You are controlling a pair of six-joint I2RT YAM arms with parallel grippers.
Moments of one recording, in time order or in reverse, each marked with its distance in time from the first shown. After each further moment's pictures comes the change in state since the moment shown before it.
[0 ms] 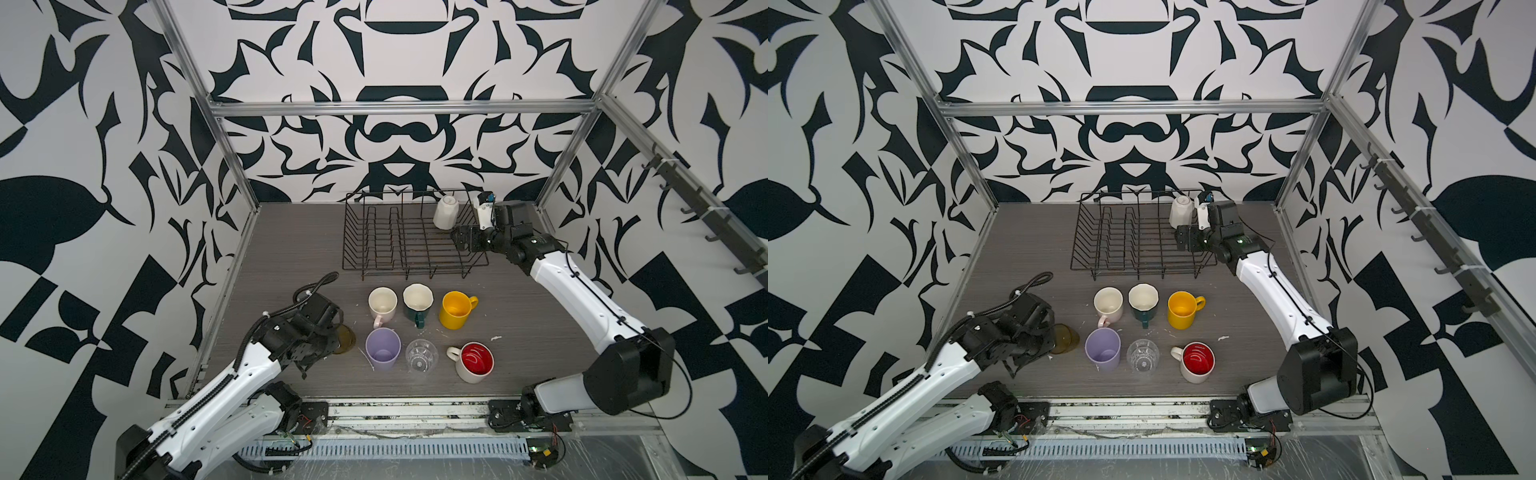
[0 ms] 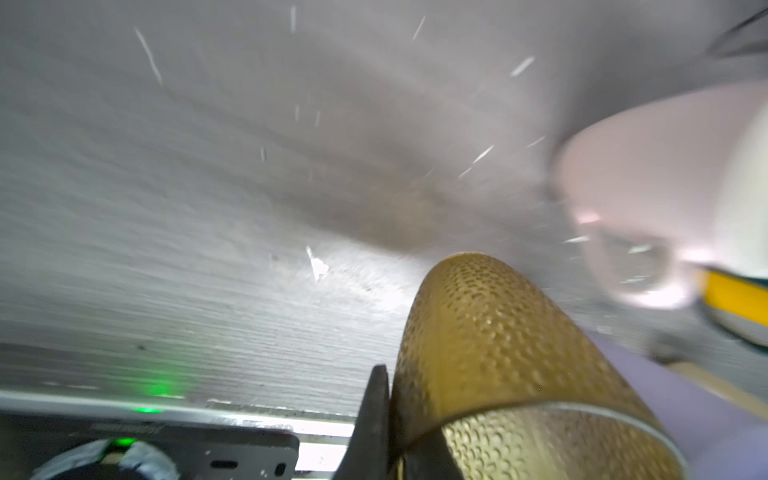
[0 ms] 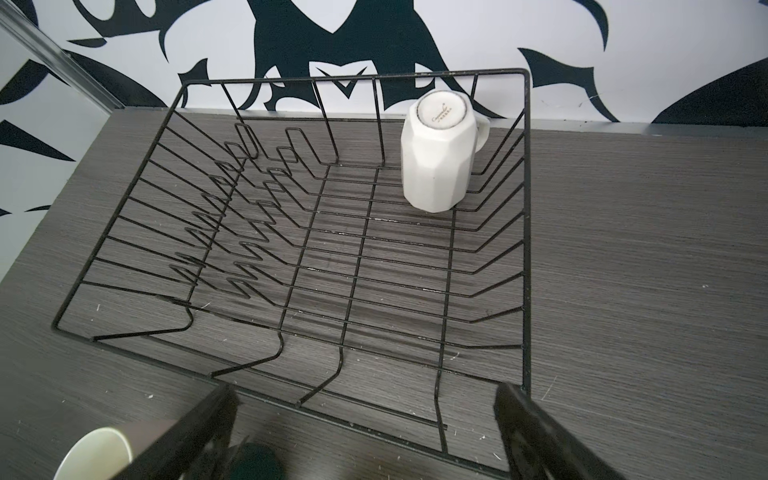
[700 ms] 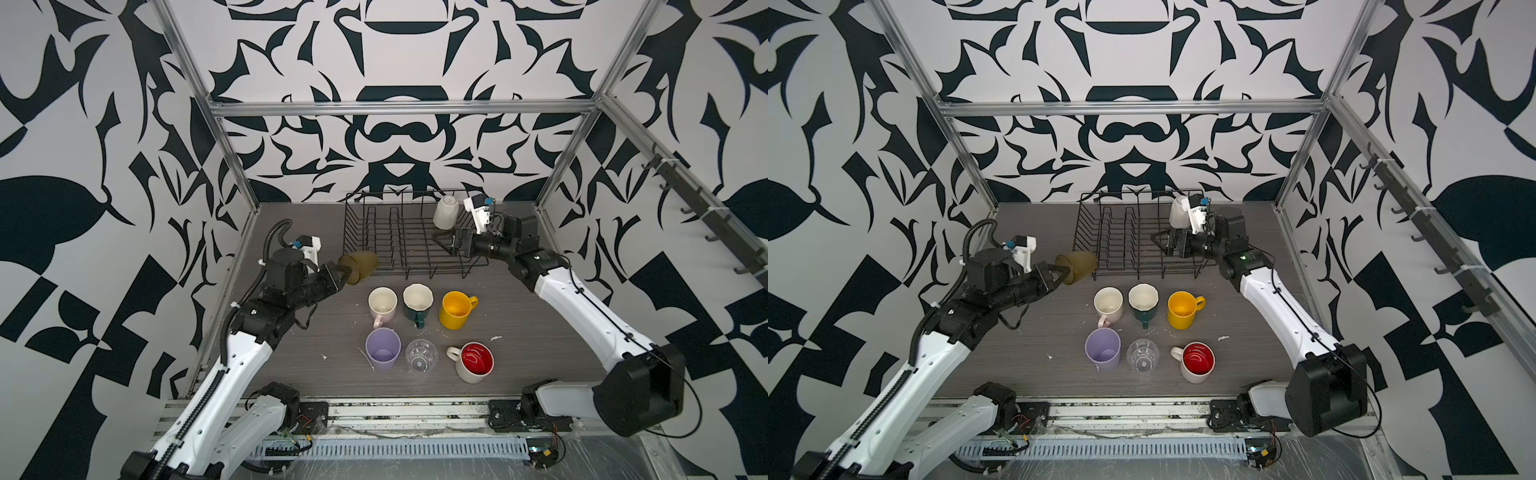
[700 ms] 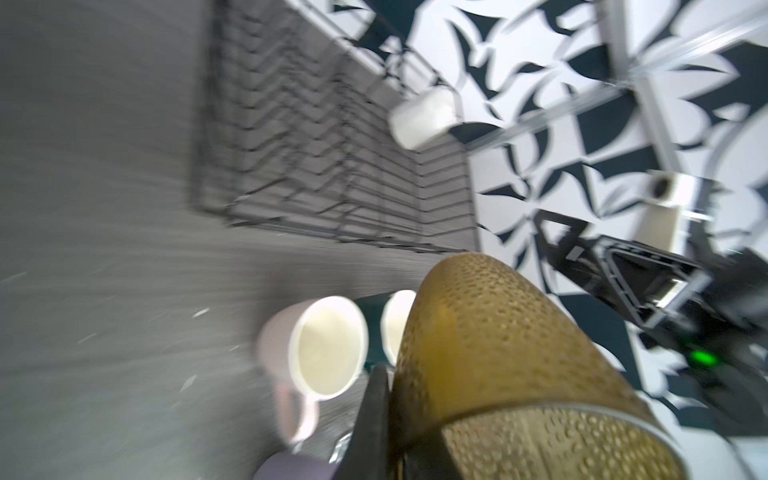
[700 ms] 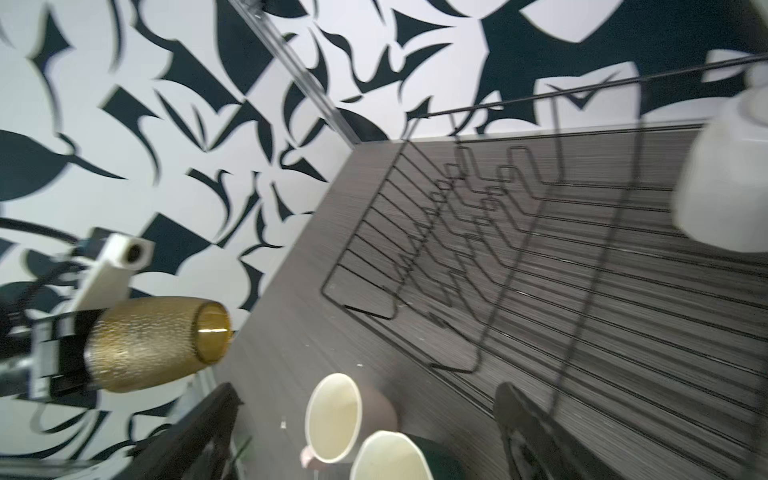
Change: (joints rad) left arm 0.309 0.098 0.113 0.689 0.528 0.203; right arm 0.003 -0.093 -0.186 0.393 -0.612 0.272
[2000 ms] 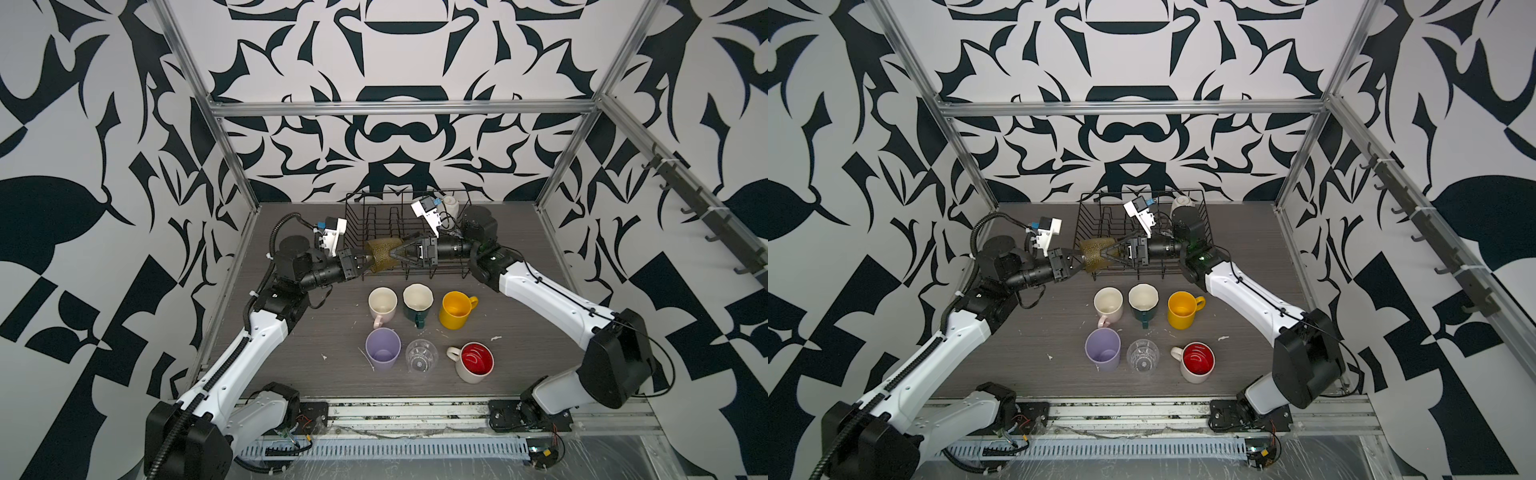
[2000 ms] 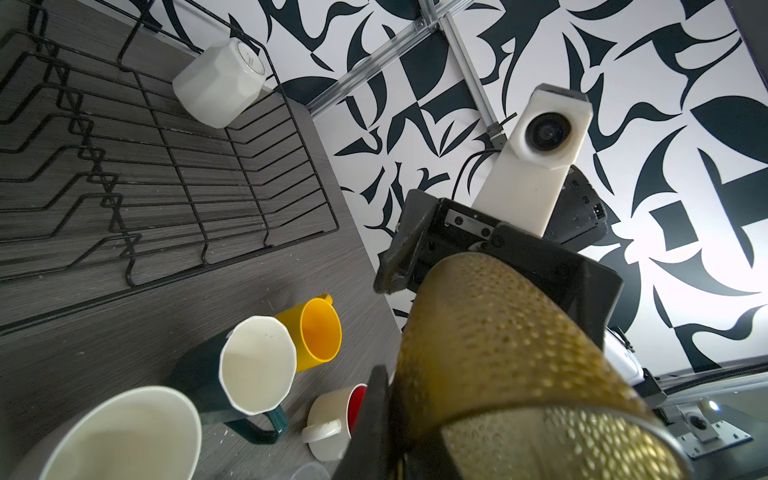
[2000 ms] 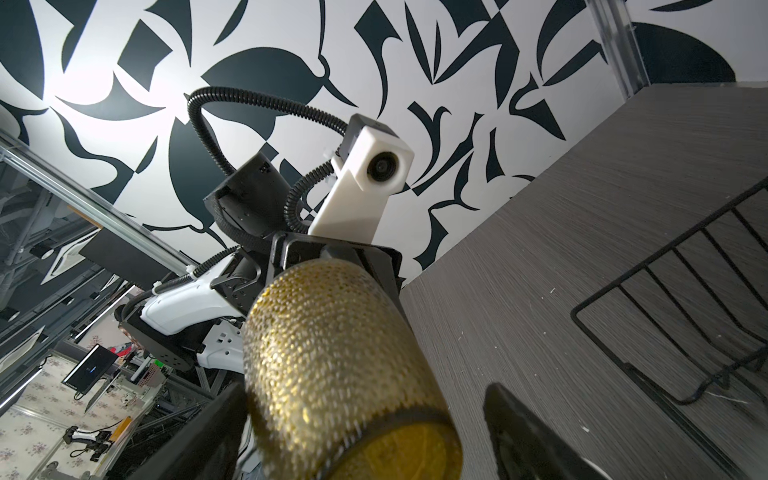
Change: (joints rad) left arm 0.002 0.137 -0.050 0.475 0.371 -0.109; right arm 0.275 0.164 0.089 0.349 -0.300 0.217
